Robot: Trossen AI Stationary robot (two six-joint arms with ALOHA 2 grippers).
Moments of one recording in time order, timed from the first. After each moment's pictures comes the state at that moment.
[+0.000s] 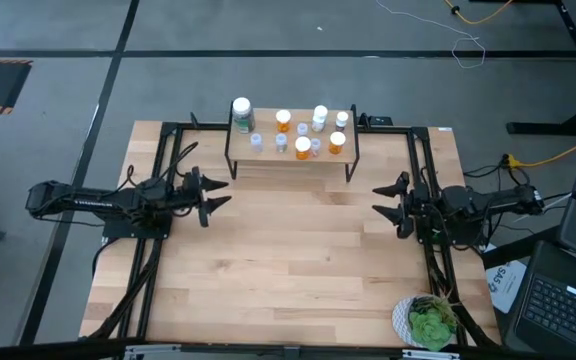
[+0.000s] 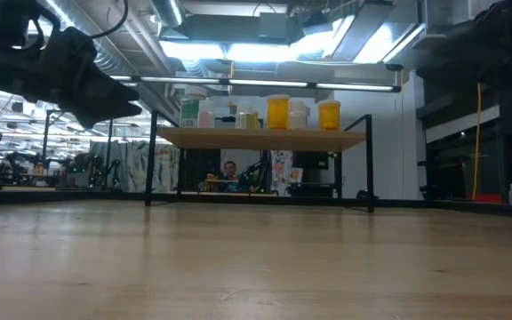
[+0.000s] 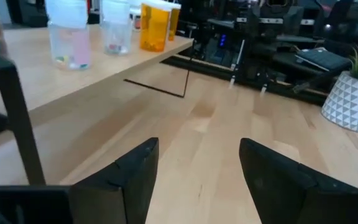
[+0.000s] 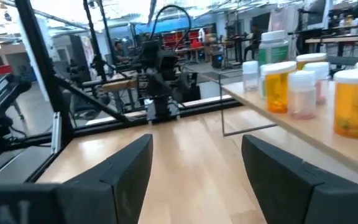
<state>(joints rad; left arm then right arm) 0.05 0.34 0.01 0.32 -0.29 -0.21 0.20 0.05 0.07 0.05 0.34 0.15</state>
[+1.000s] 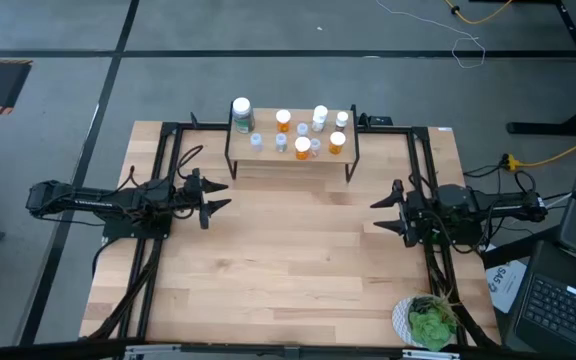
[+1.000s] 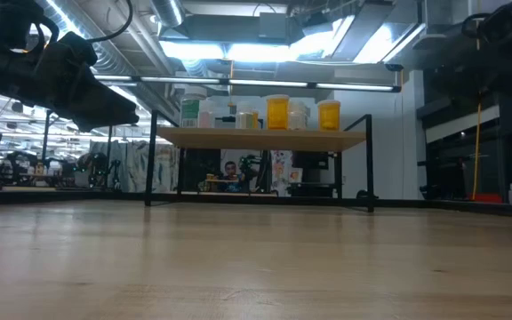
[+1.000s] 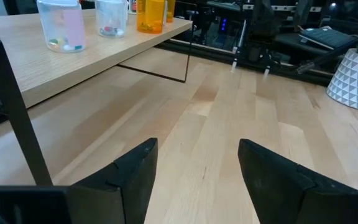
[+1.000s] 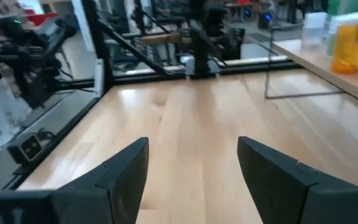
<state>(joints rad) 0.04 0.34 0.01 0.25 -0.29 -0.17 0.11 0.05 0.12 -0.18 0.02 0.13</state>
